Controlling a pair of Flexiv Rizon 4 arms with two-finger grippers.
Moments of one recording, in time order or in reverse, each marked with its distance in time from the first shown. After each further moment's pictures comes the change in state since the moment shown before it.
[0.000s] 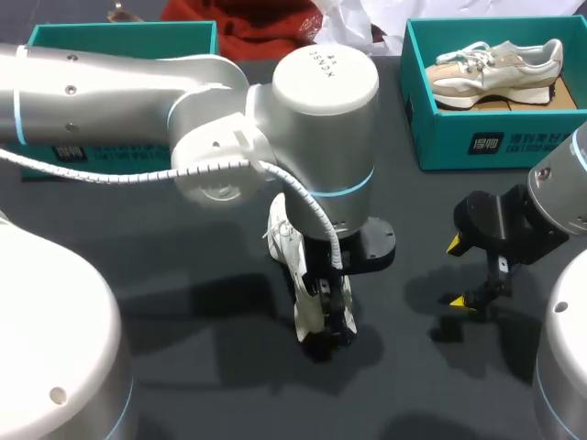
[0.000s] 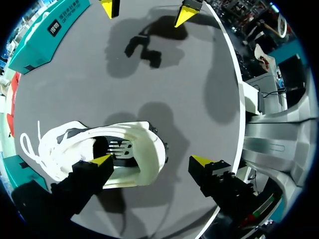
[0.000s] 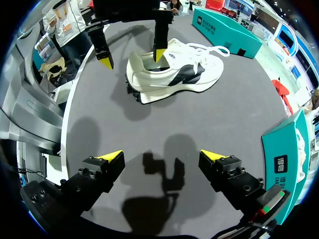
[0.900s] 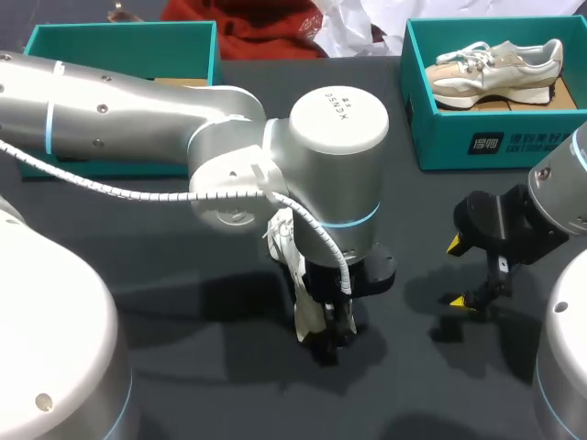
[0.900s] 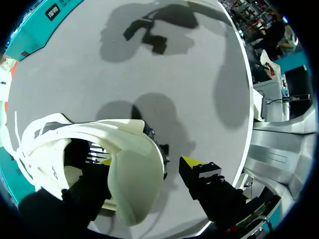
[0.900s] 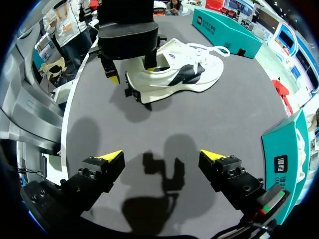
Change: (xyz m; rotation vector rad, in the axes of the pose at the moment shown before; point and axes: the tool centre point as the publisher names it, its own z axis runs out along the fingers) left arm 0.008 0.002 0.043 -0.033 0.014 -0.077; right arm 0.000 0.000 0.000 0.000 0.000 0.000
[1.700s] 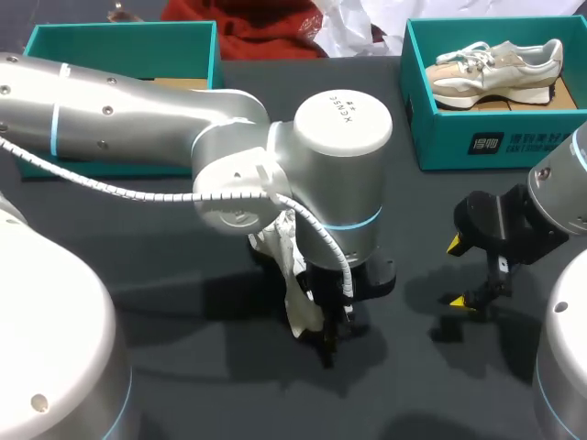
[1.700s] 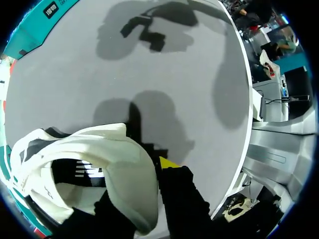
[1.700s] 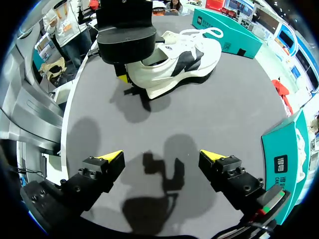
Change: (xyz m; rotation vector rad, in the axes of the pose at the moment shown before) left arm 0.005 0.000 0.002 -0.011 0.013 0.003; right arm 0.000 0.000 0.000 0.000 0.000 0.000
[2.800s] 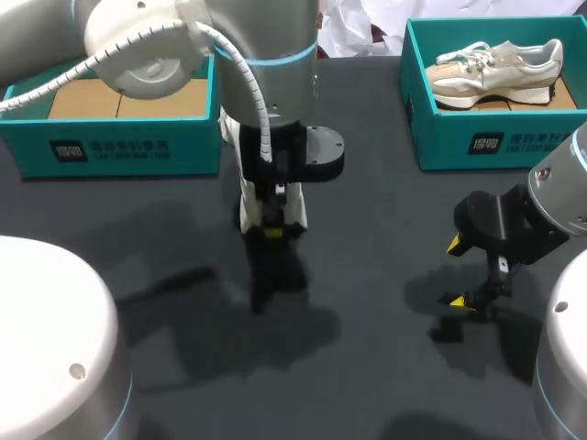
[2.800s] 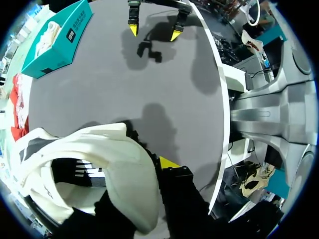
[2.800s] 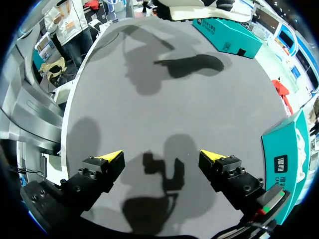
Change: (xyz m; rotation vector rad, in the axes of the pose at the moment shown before) left arm -0.063 0.068 -0.177 -0.001 -0.022 0.201; right arm 0.000 0.000 0.000 0.000 0.000 0.000
